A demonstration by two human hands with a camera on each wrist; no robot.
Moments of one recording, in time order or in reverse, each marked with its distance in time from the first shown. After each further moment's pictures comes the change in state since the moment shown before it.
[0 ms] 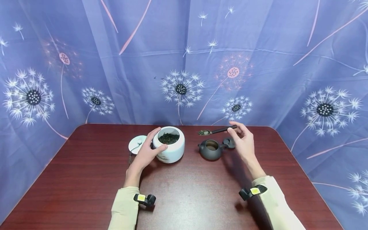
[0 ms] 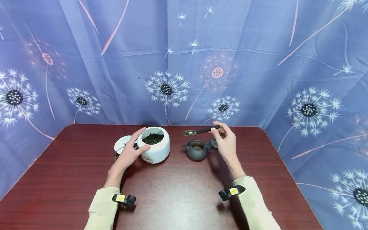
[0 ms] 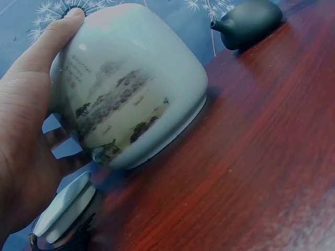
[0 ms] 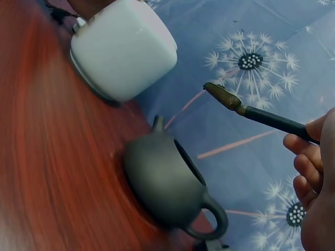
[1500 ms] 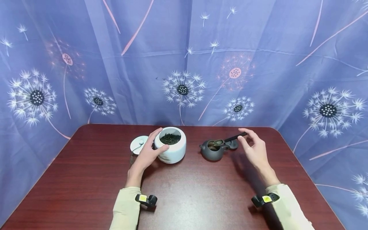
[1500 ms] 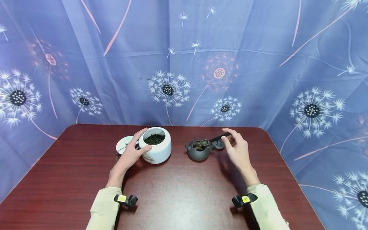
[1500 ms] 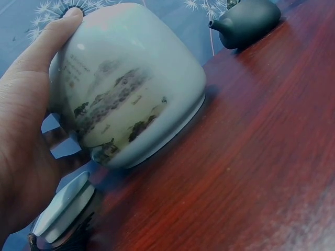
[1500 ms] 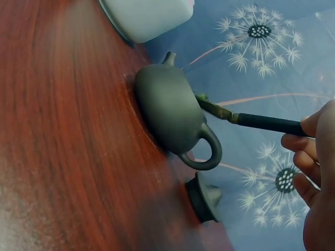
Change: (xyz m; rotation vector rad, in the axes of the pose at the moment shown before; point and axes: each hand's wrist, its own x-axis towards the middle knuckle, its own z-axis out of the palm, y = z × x) left_hand 0.016 -0.043 0.005 0.007 0.032 0.027; right_hand -0.012 0.023 -0.039 -0.425 0.012 -0.189
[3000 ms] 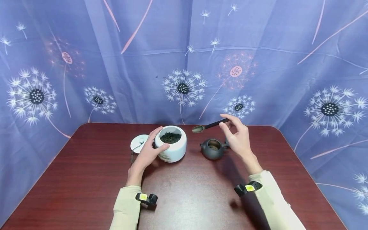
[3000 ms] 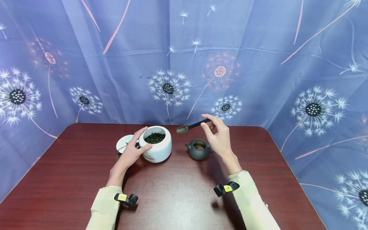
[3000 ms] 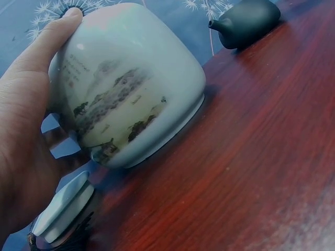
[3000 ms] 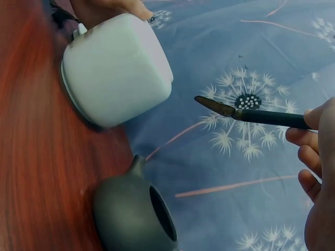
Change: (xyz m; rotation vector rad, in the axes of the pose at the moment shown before) left_hand -0.002 0.002 0.000 -0.001 0.003 -0.006; right_hand 0.024 -0.106 0.031 0.218 0.044 -0.274
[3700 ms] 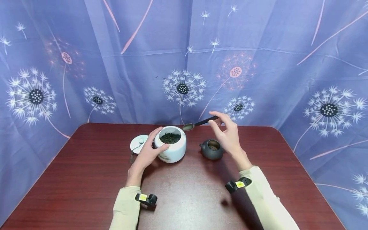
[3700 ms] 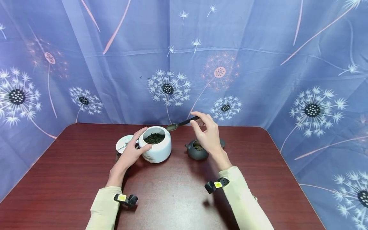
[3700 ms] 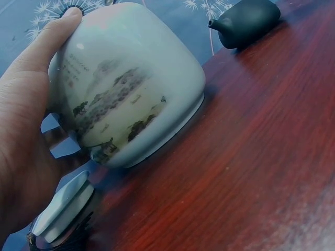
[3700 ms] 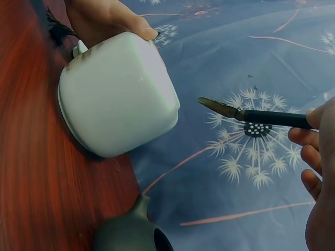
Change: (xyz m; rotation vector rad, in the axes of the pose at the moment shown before) left_hand -0.006 0.021 -0.002 -0.017 -0.023 -0.016; right_hand 0.011 -0.014 0.026 0.048 -0.012 -0.022
